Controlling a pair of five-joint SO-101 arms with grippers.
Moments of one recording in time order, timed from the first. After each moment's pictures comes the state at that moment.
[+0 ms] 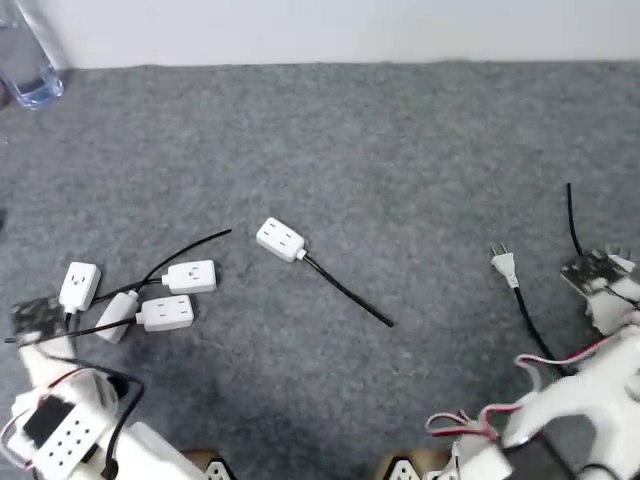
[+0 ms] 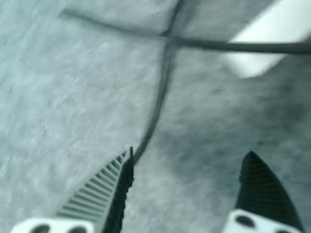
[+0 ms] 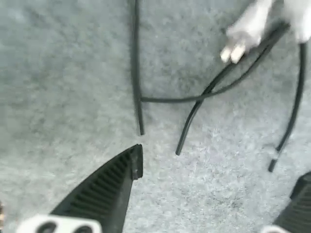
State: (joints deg) left arm -57.3 -62.5 83.7 58.9 -26.7; right arm 52.0 -22.4 35.6 71.6 82.0
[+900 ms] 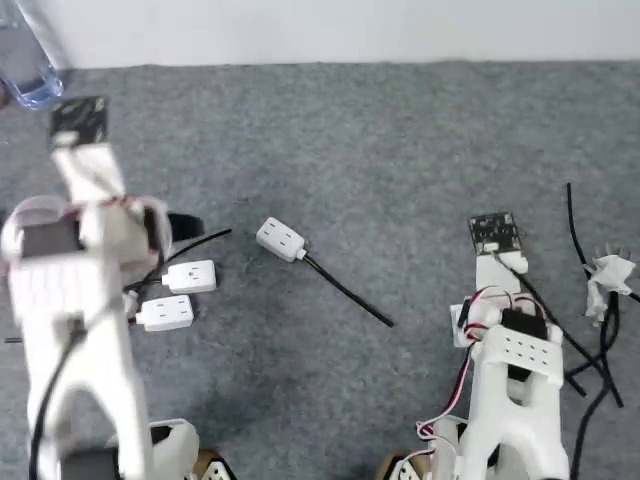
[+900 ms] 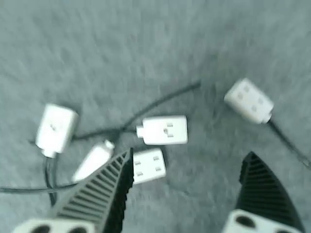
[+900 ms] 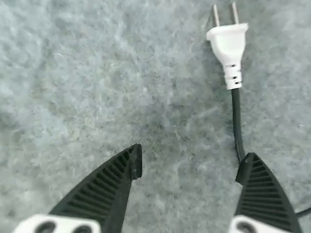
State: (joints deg) left arm -12.4 -14.6 5.8 94.8 10.1; right arm 16.4 -36.4 67.3 43.4 22.4
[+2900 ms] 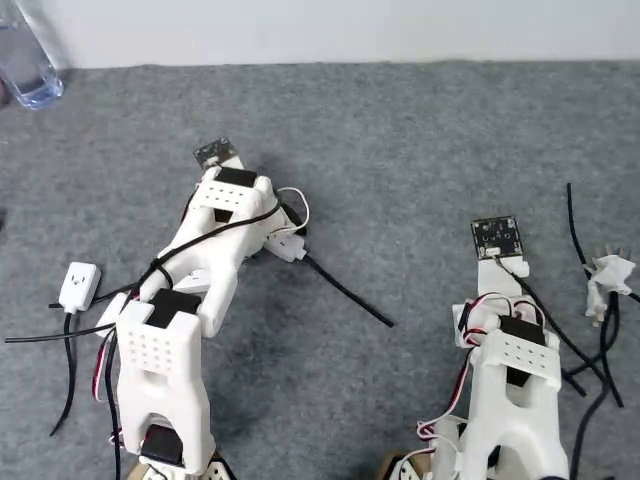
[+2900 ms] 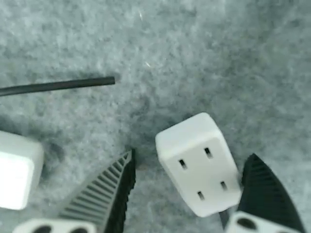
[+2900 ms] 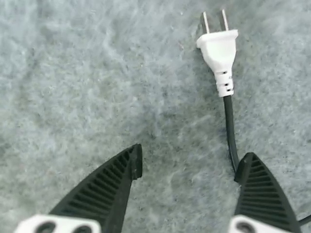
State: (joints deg) left arm 9.0 33.7 -5.2 72.4 52.9; right arm 16.9 -35.8 70.3 37.4 22.4
